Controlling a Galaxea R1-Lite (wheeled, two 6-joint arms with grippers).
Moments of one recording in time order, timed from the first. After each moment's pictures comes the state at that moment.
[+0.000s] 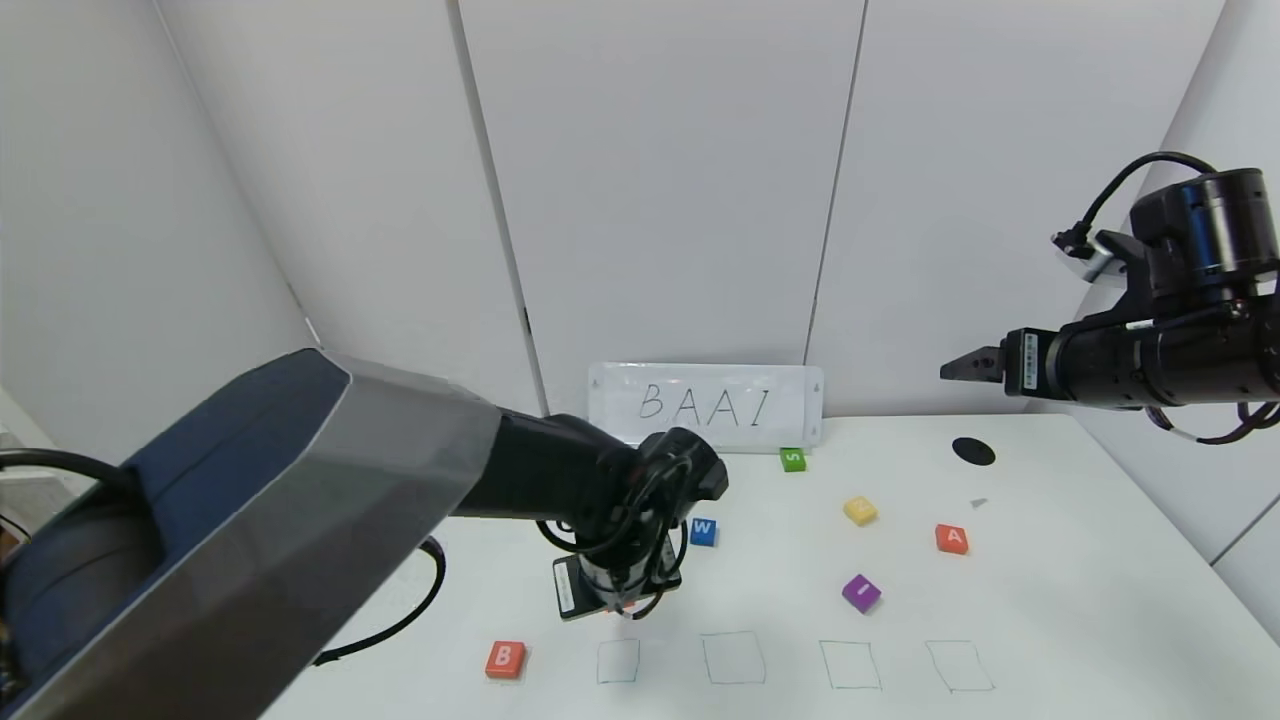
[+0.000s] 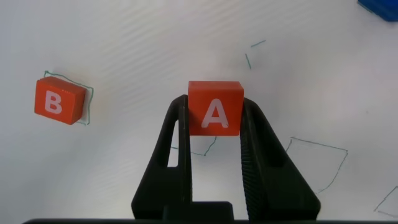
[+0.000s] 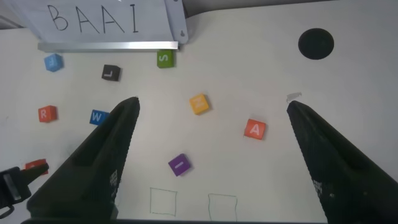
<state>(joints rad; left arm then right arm) -0.69 2.28 -1.56 0.57 0.34 -0.97 0.14 1.74 -1.31 0.17 0.02 0.23</state>
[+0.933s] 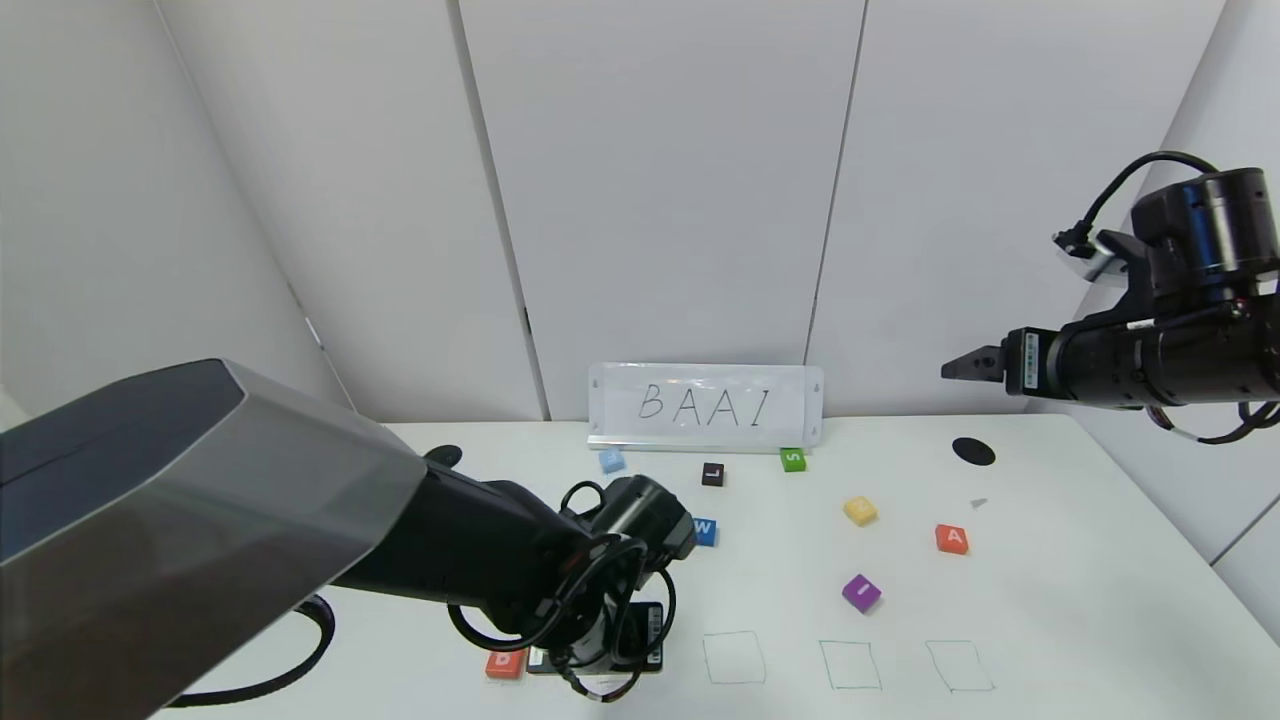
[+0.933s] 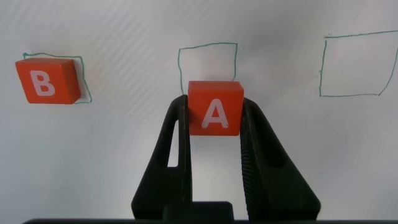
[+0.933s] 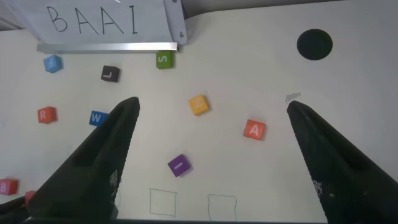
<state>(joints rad) -0.72 2.12 -1.16 0.28 0.20 -0.69 0.14 1.74 -1.31 0.17 0.02 0.23</state>
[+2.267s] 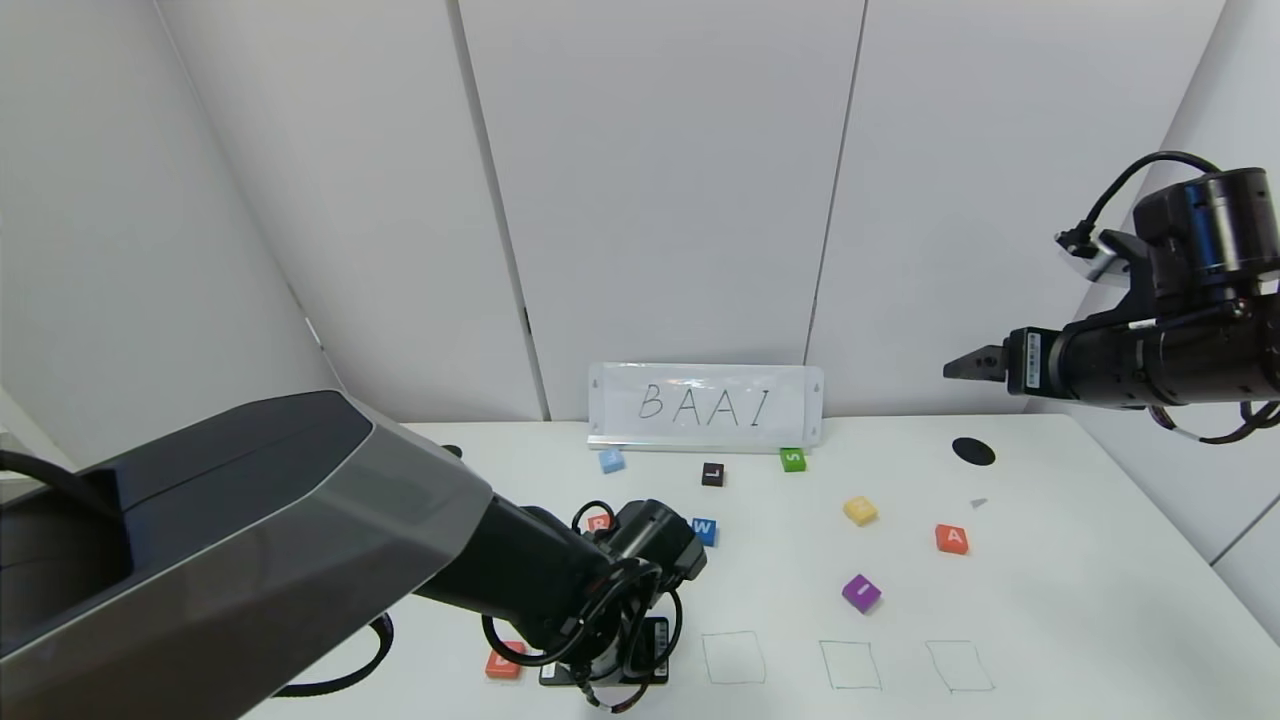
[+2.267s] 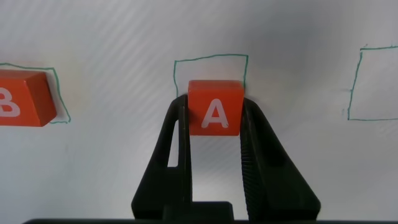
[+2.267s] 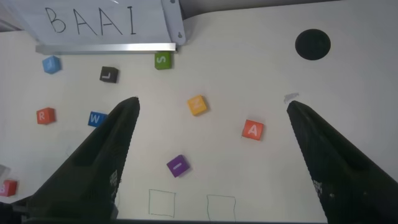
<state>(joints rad) -0.72 2.21 -1.16 0.21 0.21 -0.70 0.14 1.74 -1.31 0.17 0.02 0.23</state>
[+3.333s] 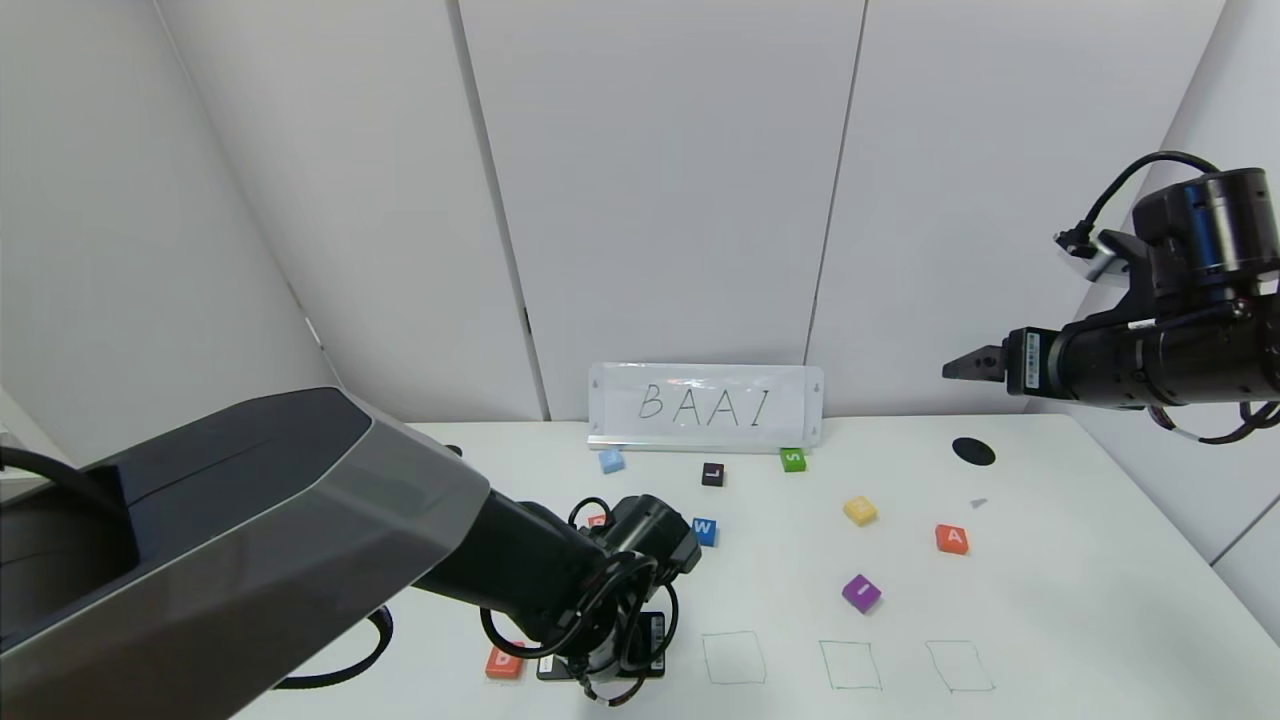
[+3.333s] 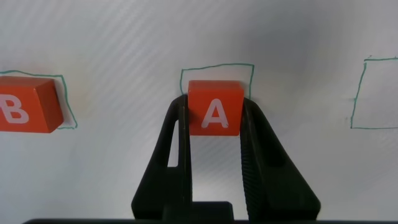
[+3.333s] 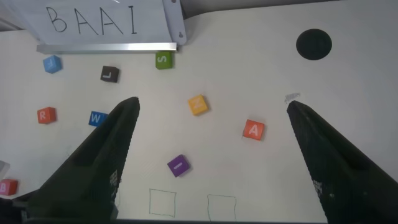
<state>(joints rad) -0.70 2.22 -1.17 0.22 0.21 -0.70 0.14 1.74 -1.31 0.17 0.02 0.23</state>
